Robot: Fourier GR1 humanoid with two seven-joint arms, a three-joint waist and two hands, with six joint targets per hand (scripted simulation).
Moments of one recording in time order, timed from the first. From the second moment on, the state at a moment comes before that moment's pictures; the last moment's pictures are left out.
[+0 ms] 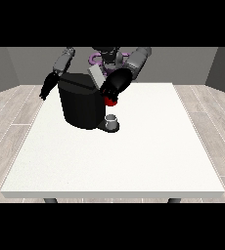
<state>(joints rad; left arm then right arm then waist) -1.29 0.53 0.10 -0.64 -0.87 -0.24 -0.28 -0.52 -0.10 -0.05 -1.29 0.19 -0.20 0.04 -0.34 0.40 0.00</state>
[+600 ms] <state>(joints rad) -1.30 0.55 0.09 -0.64 -0.92 -0.20 -0.30 -0.52 -0.09 -0.04 -1.29 0.20 -0.21 0.03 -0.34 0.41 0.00</state>
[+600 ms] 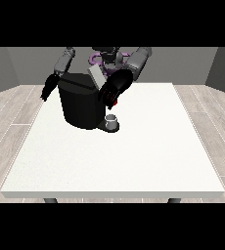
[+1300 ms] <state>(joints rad) -1.15 0.41 0.07 -0.65 -0.90 -0.24 -0.24 -0.37 -0.08 -0.09 -1.18 0.16 -0.21 -0.02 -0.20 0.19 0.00</state>
